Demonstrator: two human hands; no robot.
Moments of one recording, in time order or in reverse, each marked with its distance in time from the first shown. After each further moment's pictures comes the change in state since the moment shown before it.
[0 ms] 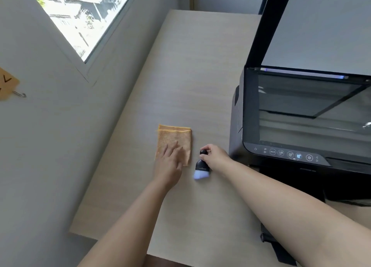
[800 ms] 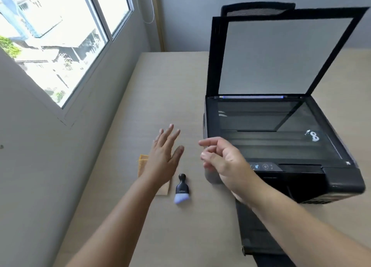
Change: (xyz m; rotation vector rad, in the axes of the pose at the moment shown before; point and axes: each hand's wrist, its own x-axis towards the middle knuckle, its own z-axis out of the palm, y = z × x) left_hand 0.023 0.105 -0.094 -0.213 0.188 0.348; right_hand -0.174 -0.066 -0.130 0.706 0.120 -0.365
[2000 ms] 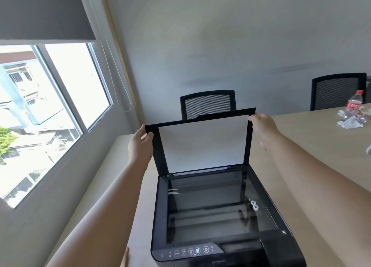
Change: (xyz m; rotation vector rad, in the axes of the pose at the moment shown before) left_hand 0.202 0.200 -0.044 -0.575 0.370 -0.203; right_hand 0.112 -0.153 -0.321 -0.148 0.739 -0.117
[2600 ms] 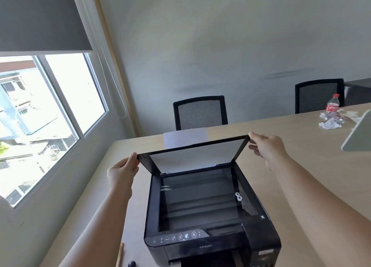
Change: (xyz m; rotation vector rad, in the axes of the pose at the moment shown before) left_hand -0.092 -0.016 -0.039 -0.413 0.108 -0.157; right_hand -0.057 0.050 -0.063 0.222 0.028 0.039
